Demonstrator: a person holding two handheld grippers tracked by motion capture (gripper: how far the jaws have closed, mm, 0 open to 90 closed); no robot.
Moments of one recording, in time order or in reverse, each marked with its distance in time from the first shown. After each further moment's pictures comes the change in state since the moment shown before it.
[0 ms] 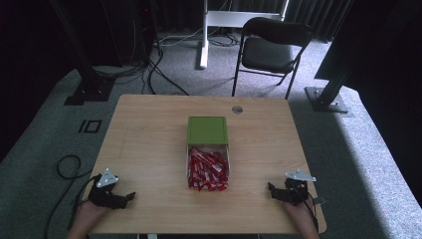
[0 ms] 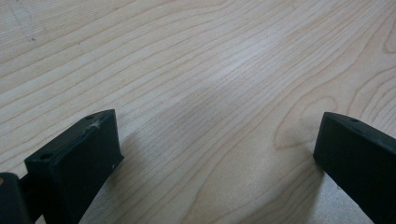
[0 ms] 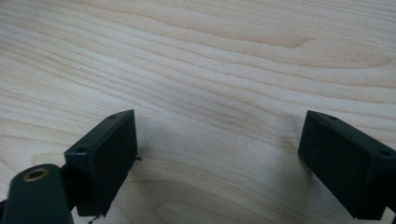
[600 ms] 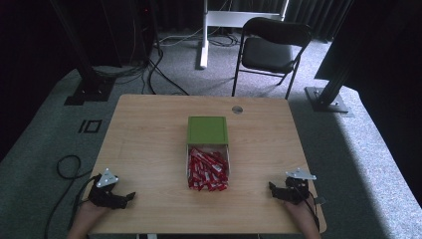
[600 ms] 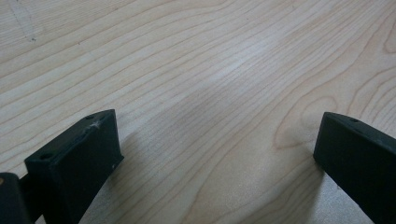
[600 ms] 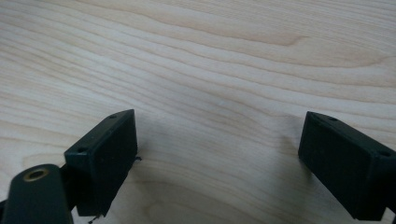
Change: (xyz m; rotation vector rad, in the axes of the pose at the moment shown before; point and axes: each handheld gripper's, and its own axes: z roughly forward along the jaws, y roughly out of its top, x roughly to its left) left arm 0.000 0.000 0.000 0.000 0.001 0.000; right arm -0.002 0.003 0.001 0.025 -0.015 -0.002
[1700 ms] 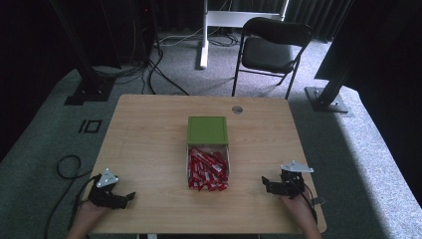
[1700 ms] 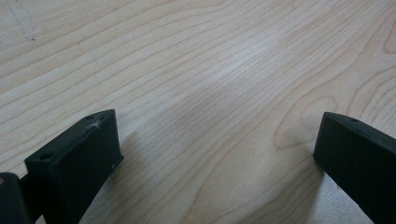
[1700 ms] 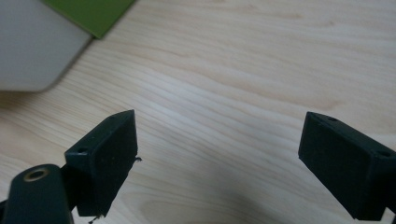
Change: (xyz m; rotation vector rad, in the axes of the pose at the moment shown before) left arm 0.000 0.000 0.000 0.000 0.000 0.001; right arm 0.023 0.036 -0.020 -0.047 0.097 -0.028
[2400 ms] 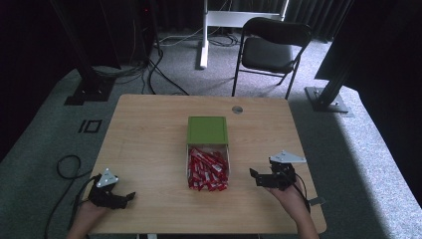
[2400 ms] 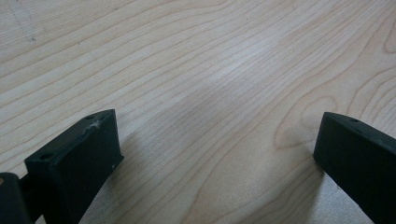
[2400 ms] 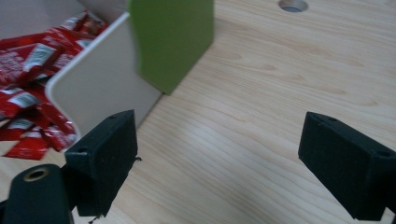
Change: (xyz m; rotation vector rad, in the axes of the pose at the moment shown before) left arm 0.000 0.000 0.000 0.000 0.000 0.000; right arm 0.037 0.049 -0.016 -0.072 0.107 -0.083
